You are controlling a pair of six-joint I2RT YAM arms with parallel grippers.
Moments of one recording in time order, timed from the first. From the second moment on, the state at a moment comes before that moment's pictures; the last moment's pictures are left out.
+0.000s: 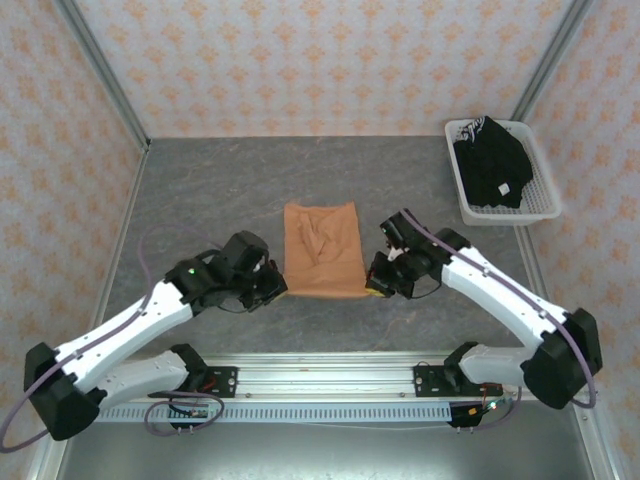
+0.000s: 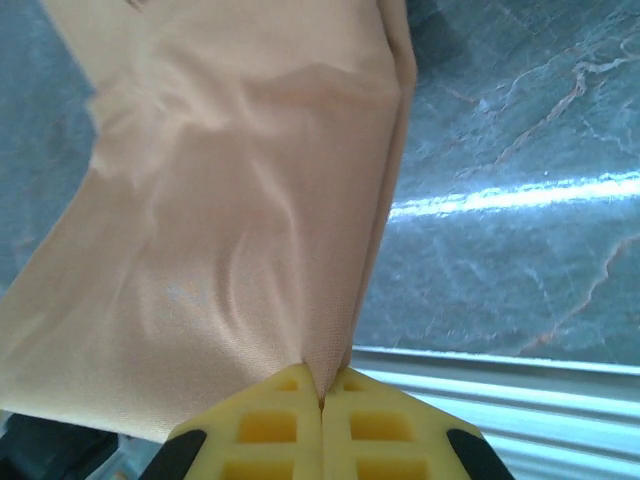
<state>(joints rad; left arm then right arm) -0.70 0.99 0.87 -0.81 0.18 -1.25 0.61 1.21 1.00 -1.00 -0.39 1.02</state>
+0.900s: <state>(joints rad) -0.35 1.75 1.39 -0.76 0.17 -1.20 0.36 1.96 1.69 -1.02 -0.40 1.04</state>
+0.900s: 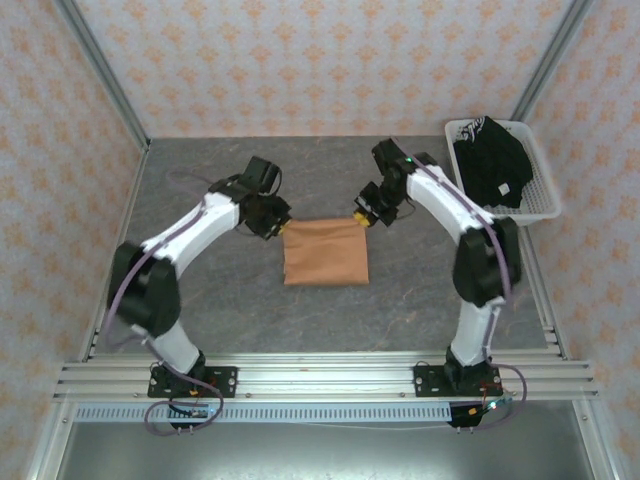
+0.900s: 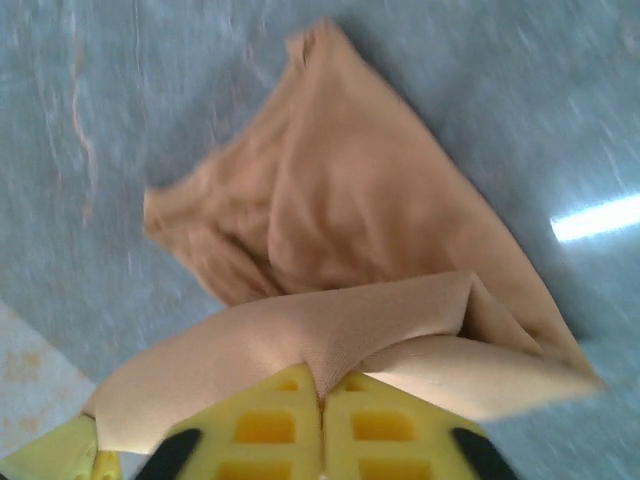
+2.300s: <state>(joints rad) -0.91 1.77 0.83 0.06 -0.32 -2.10 0.37 1.00 0.78 -0.51 -0.42 1.10</state>
